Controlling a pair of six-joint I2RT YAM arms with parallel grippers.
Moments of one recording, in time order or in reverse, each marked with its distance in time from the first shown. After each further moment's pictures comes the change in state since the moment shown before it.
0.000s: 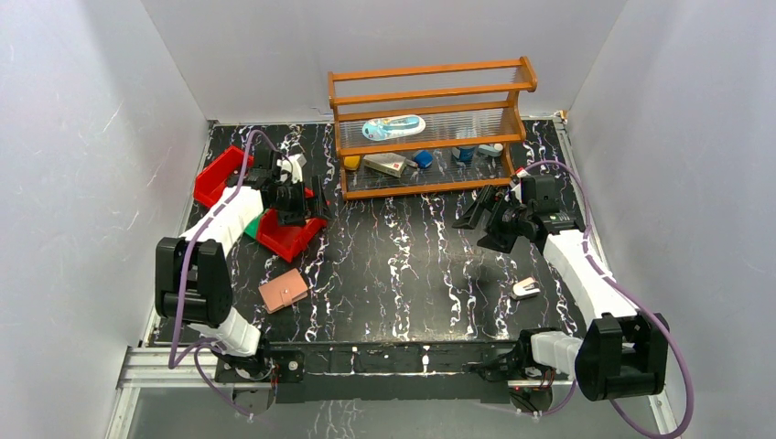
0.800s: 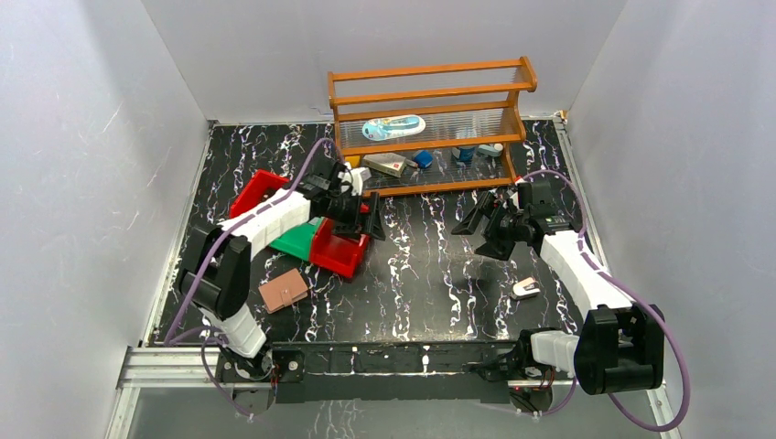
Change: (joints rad) left arm -0.325 0.085 0.027 0.085 0.083 -0.090; right arm -0.004 0.034 -0.050 0.017 -0.010 0.029
